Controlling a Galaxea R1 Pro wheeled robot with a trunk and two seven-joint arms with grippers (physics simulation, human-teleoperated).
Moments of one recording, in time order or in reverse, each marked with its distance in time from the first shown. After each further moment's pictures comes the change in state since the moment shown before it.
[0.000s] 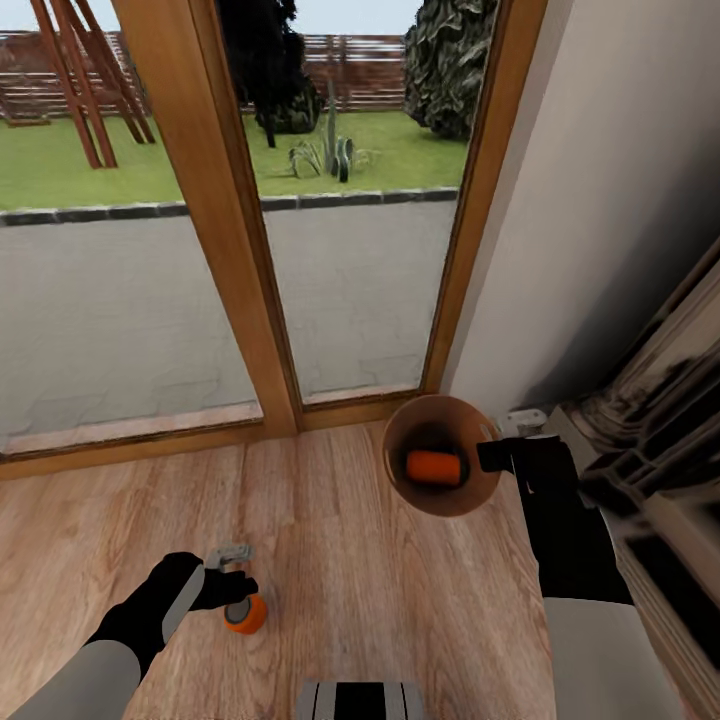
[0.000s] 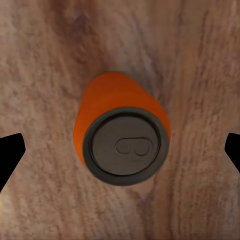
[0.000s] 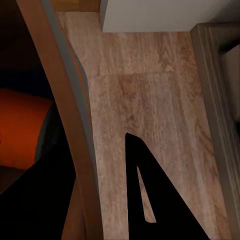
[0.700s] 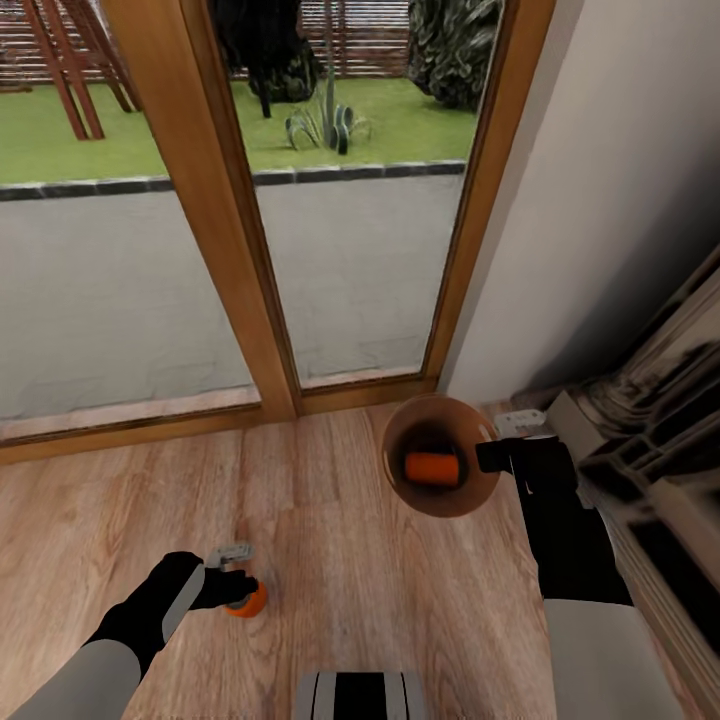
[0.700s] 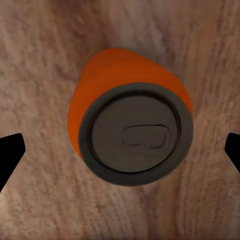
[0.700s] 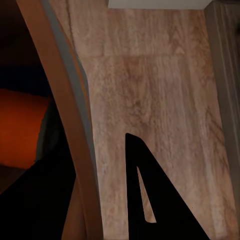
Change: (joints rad) left arm 0.000 0.000 0.000 -0.004 0.002 0.000 -0.003; right arm 0.003 0.000 0.008 -0.002 -0.002 0.000 0.000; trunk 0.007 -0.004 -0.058
